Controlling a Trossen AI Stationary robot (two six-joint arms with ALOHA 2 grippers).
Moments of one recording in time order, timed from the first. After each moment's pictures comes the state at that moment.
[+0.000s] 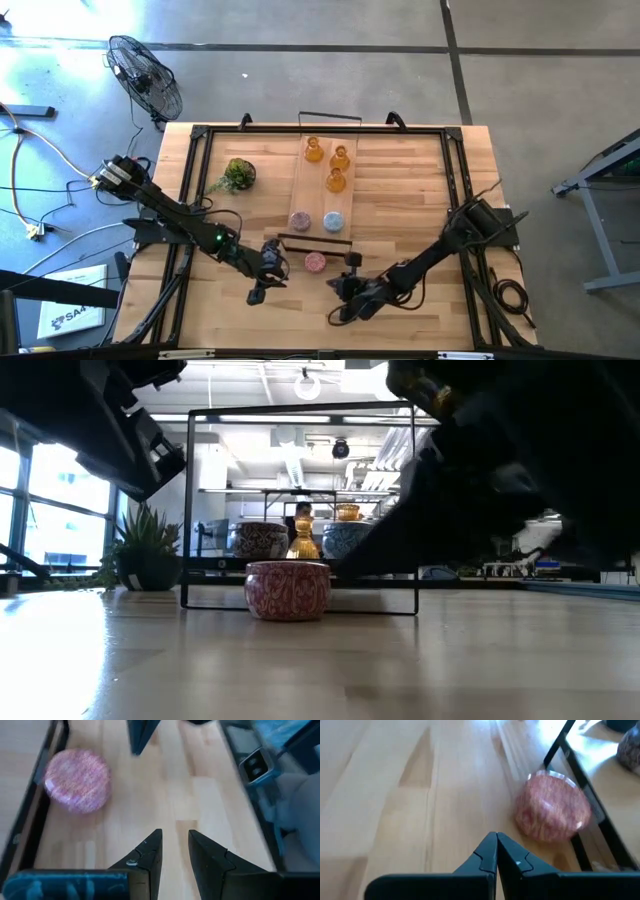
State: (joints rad) left arm -0.53 1.43 0.67 0.12 -0.10 -0.46; right arm 0.59 2.03 1.05 0.27 0.65 0.33
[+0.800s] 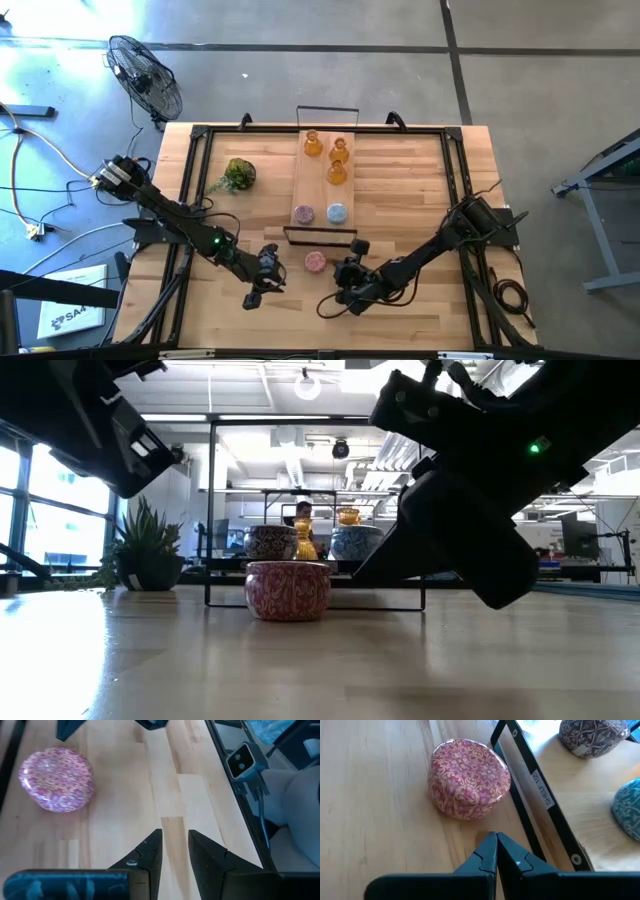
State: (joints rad) left arm -0.57 1.43 0.68 0.13 -0.09 -0.47; right arm 0.54 2.04 1.13 -0.09 0.82 0.46
